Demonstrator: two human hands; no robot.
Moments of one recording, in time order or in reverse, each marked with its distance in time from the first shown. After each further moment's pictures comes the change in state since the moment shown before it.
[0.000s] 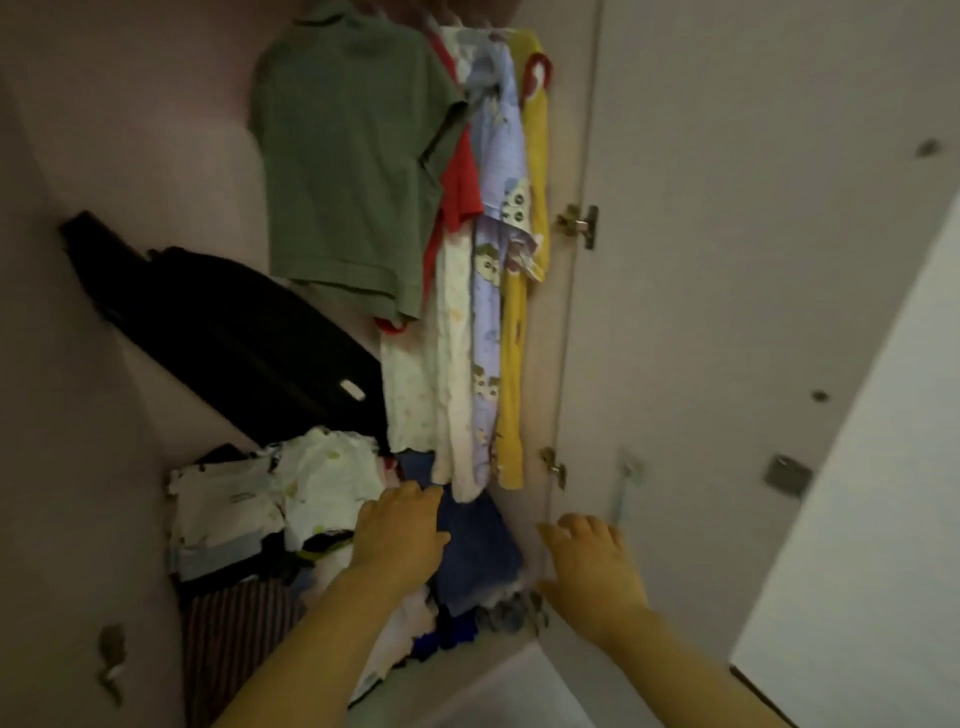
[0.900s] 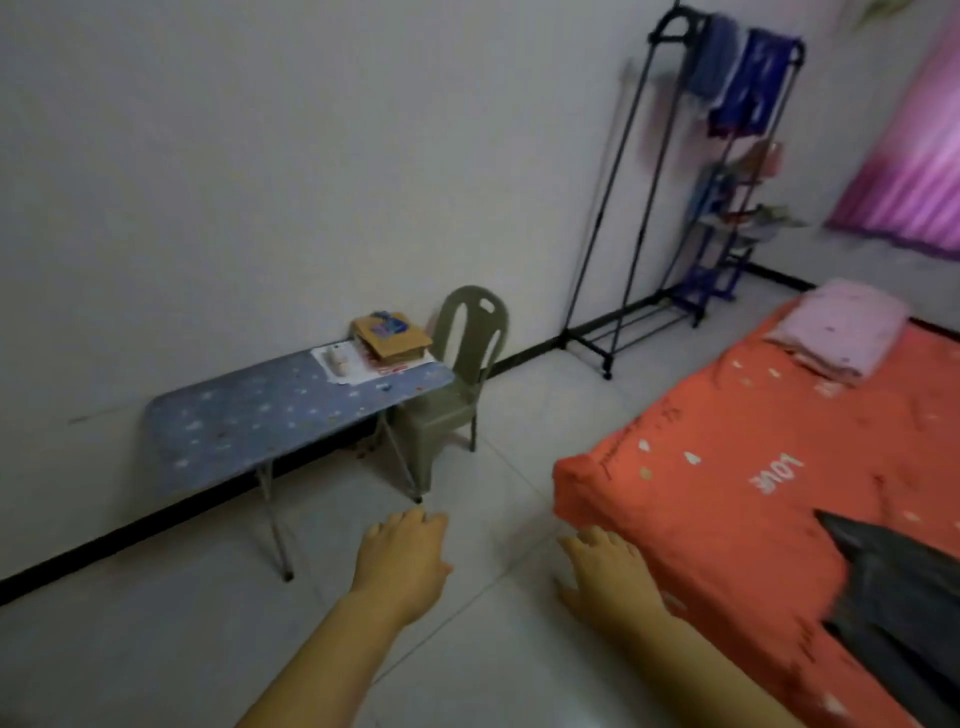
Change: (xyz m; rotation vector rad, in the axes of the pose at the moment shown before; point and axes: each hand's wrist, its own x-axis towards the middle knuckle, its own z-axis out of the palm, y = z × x) left_hand -0.677 0.316 0.065 0.023 -0.379 1.742; right_hand -0.882 -0.175 0.072 0.154 -0.013 1.761
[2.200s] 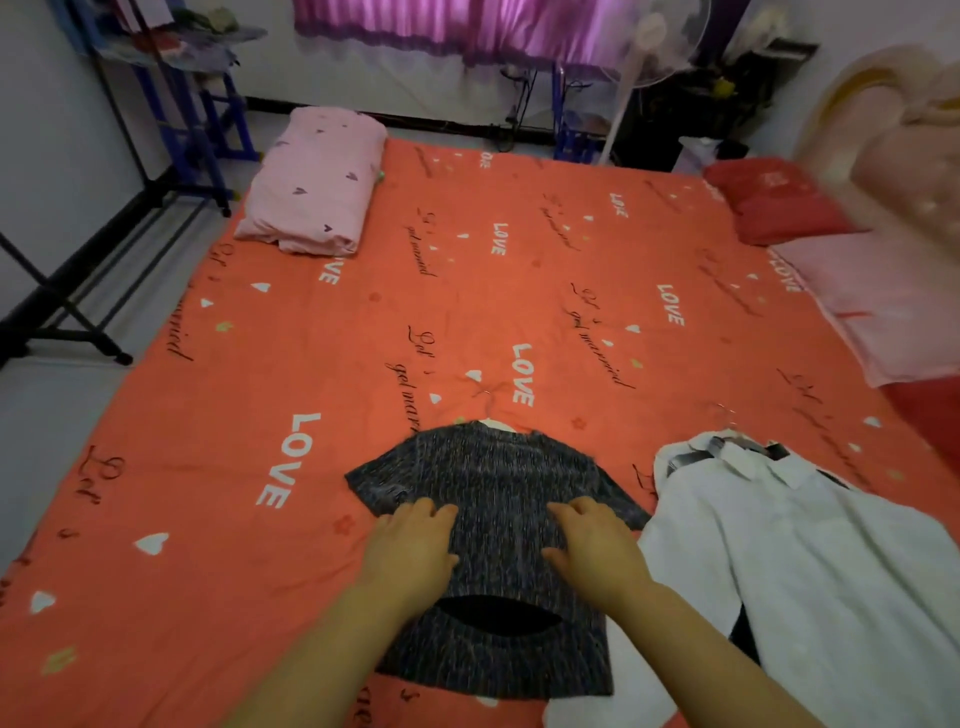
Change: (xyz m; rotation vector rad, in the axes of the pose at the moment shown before) left_hand 0.304 0.755 0.180 0.210 -0.342 0.927; right_hand -0.087 0.720 0.048 0.323 -0.099 0.919
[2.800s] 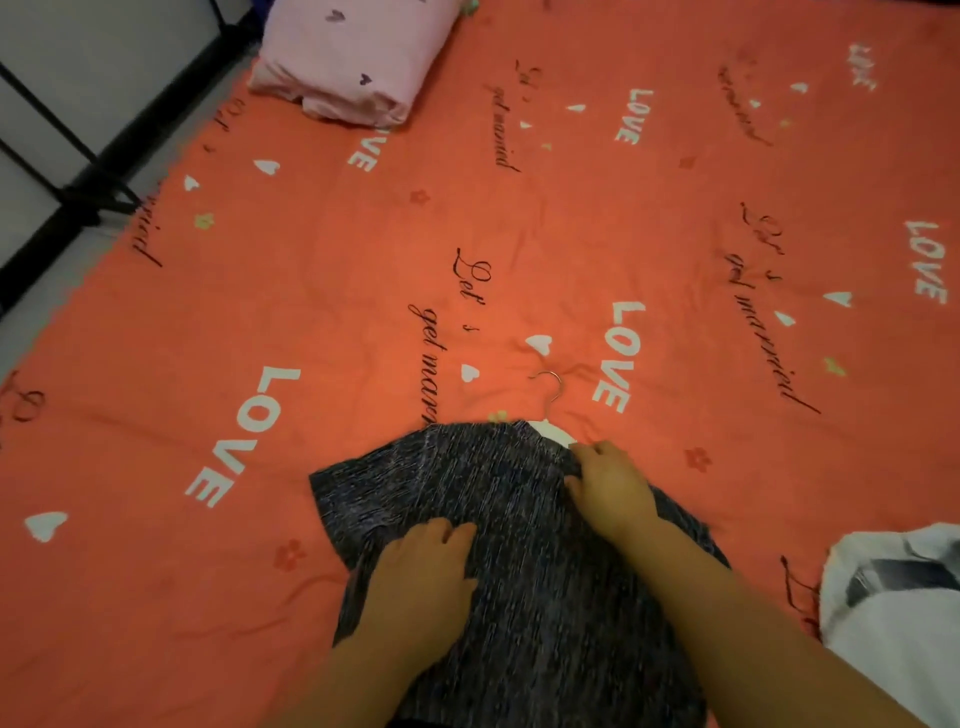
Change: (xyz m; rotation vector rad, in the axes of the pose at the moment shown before) left_hand 0.210 -0.013 0.114 -0.169 -0.194 -0.271; right_hand 0.340 0.073 0.099 0.023 -0.103 -0.151
